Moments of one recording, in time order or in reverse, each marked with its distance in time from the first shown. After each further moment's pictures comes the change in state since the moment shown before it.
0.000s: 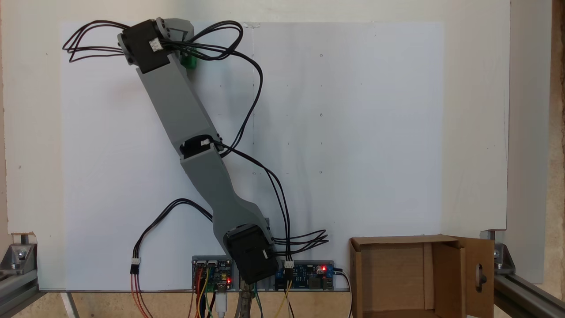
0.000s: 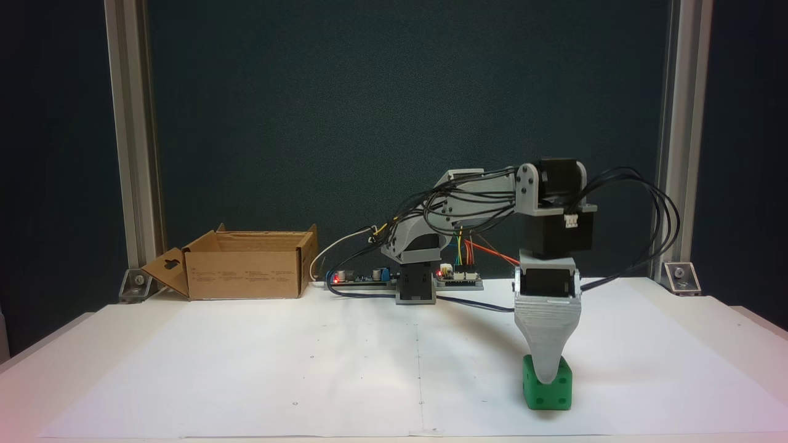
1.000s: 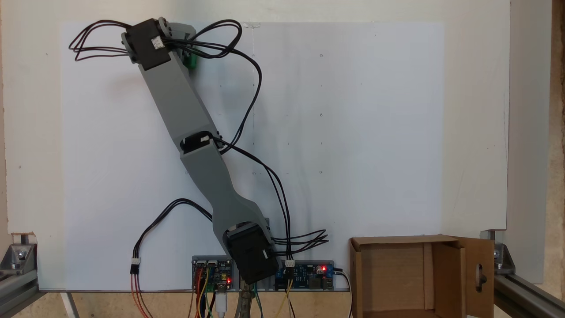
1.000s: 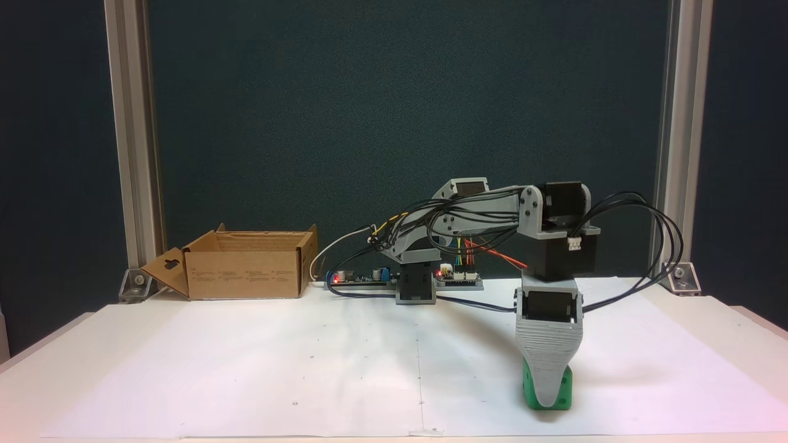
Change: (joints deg) arm -0.2 -3.2 0.0 -1.8 0.0
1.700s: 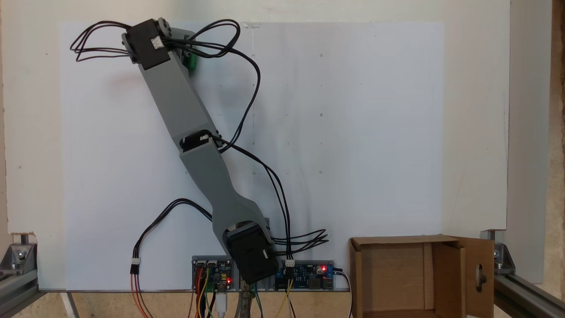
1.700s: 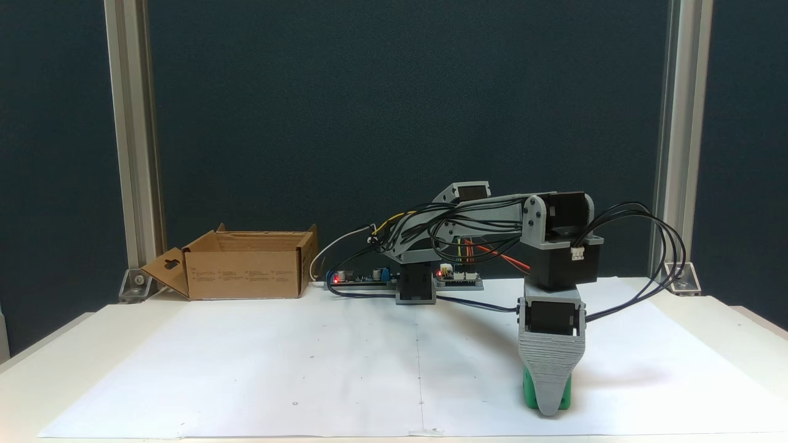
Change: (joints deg) arm -0.3 -1.6 0.0 -1.2 0.0
